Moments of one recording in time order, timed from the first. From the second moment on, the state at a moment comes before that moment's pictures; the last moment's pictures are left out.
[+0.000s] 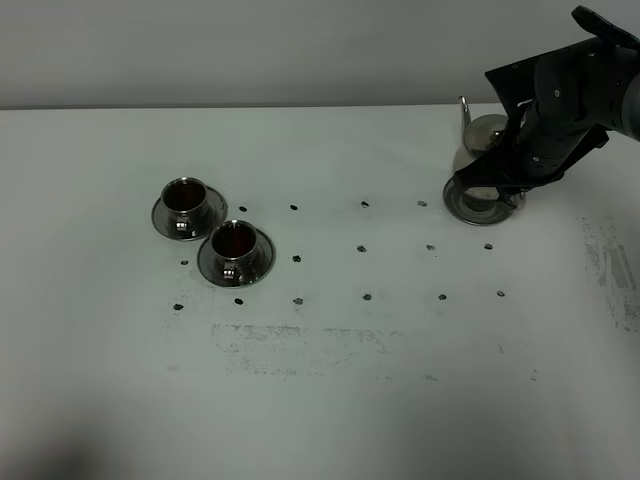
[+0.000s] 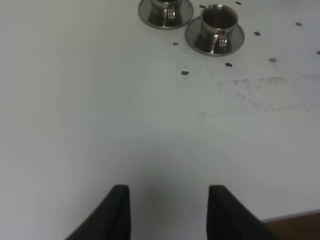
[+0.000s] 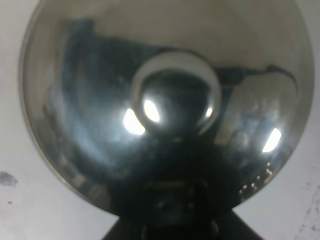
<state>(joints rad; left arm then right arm) -0.01 -0.01 -0.46 -0.13 1.07 0.11 0.10 2.09 -1.58 -0.13 0.79 0.00</state>
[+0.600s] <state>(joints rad) -0.01 -0.01 -0.46 -0.13 1.07 0.11 0.10 2.13 -1.58 -0.12 0.76 0.00</state>
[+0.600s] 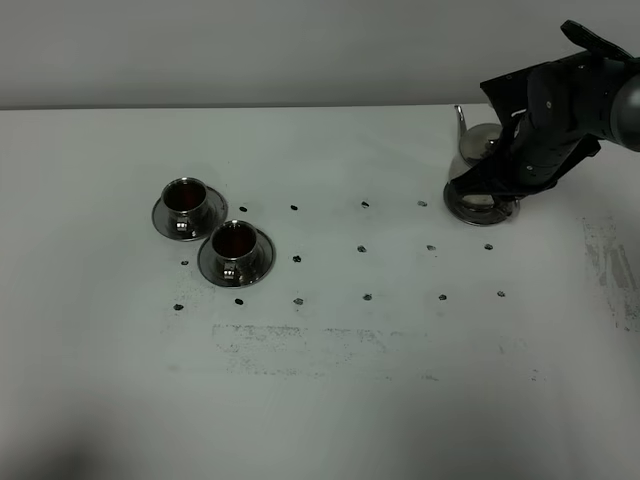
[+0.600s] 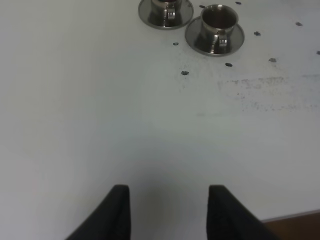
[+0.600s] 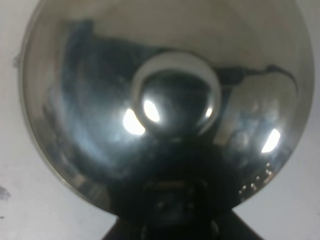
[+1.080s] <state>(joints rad) -0.01 -0.01 -0.46 -0.13 1.07 0.11 0.10 2.14 -1.58 -0.12 0.76 -0.01</state>
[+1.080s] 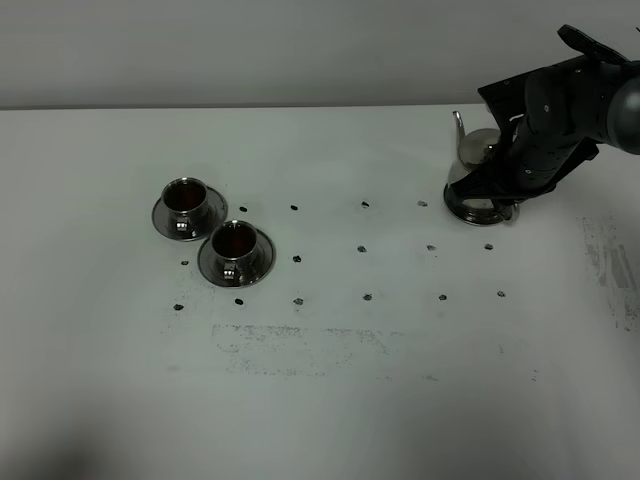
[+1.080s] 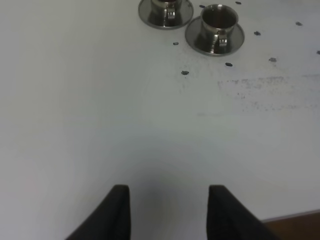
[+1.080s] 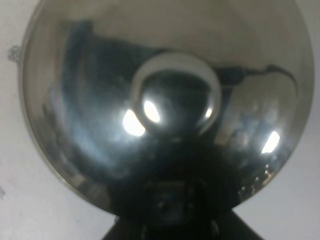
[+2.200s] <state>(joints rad) -0.01 -0.01 -0.46 -0.13 1.07 0.11 0.11 1.85 -1.58 -0.14 0.94 -0.01</state>
